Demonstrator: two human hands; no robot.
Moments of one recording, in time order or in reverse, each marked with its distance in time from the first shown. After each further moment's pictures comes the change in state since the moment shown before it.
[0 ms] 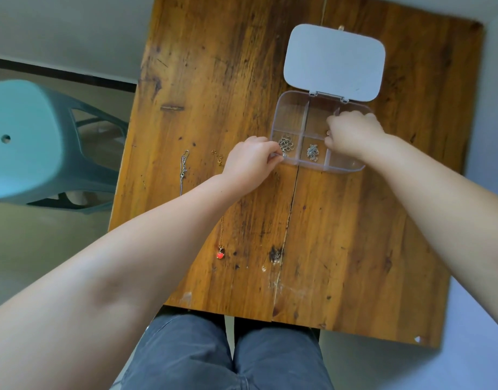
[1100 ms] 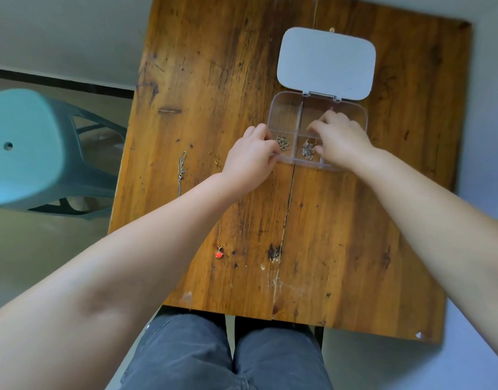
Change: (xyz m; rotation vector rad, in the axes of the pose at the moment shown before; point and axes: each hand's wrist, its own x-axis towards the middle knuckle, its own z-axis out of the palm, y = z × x) left_hand -0.001 0.013 -0.006 0.131 0.040 0.055; right_hand -0.019 -0.009 0.011 0.181 0.127 -0.092
